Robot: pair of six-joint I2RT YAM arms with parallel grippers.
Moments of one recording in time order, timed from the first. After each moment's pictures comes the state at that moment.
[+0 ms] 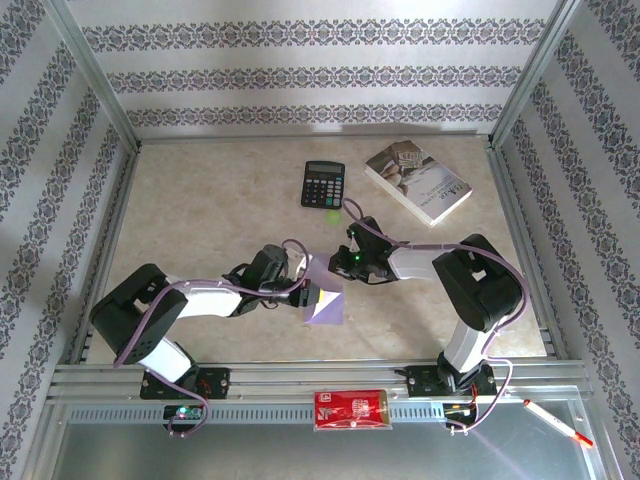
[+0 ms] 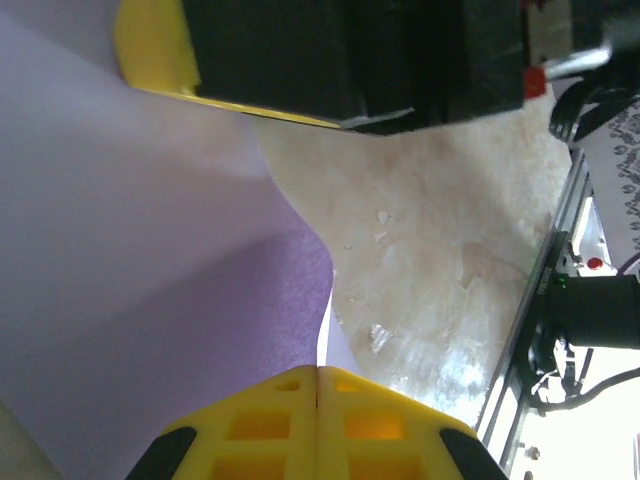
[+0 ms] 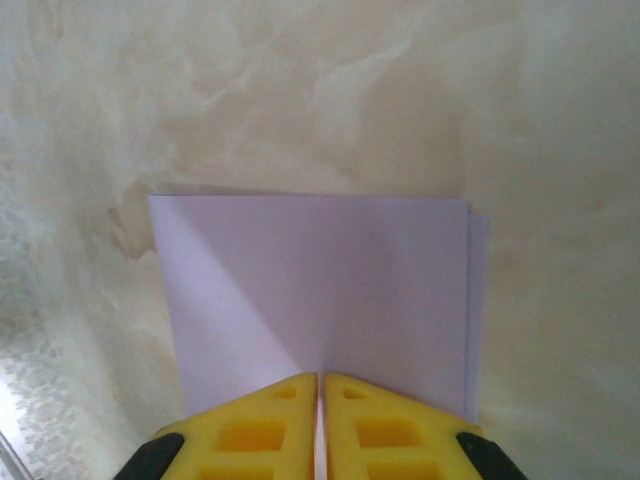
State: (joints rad) left arm -0.70 1.56 0.53 0.33 0.53 -0.63; right arm 0.56 1.75 0.78 0.02 -0.40 0.87
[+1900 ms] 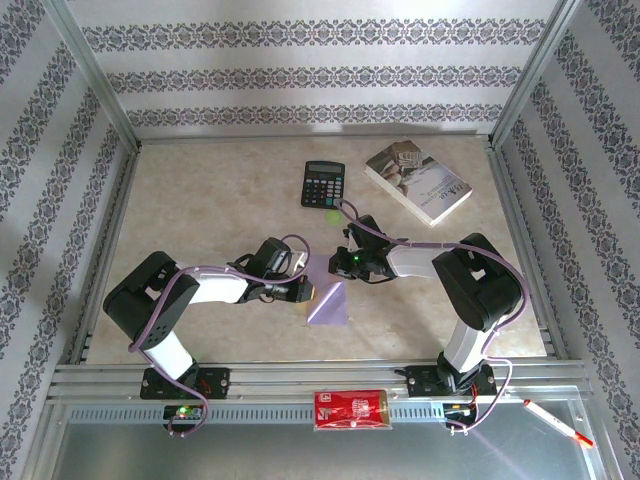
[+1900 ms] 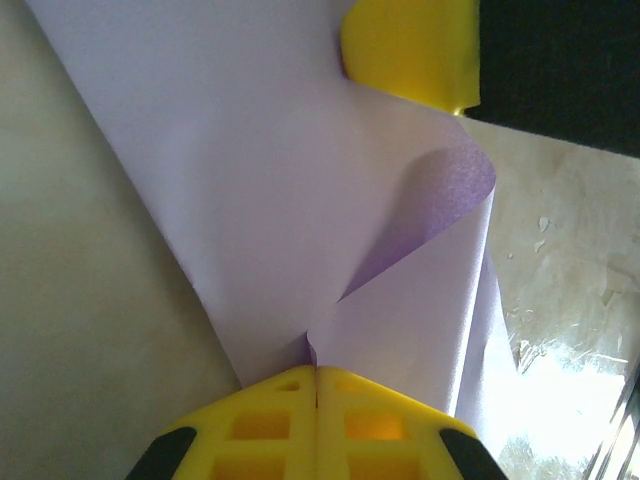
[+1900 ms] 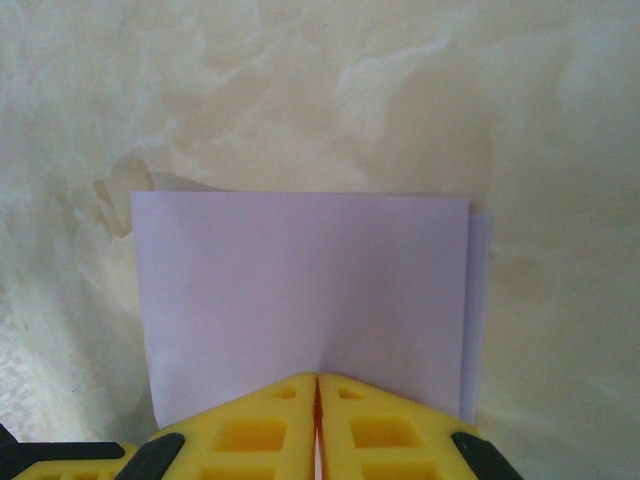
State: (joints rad) left arm -0.64 1.66 0.64 0.11 0.47 -0.52; right arm 0.57 1.75 0.80 -0.04 -0.39 0.78
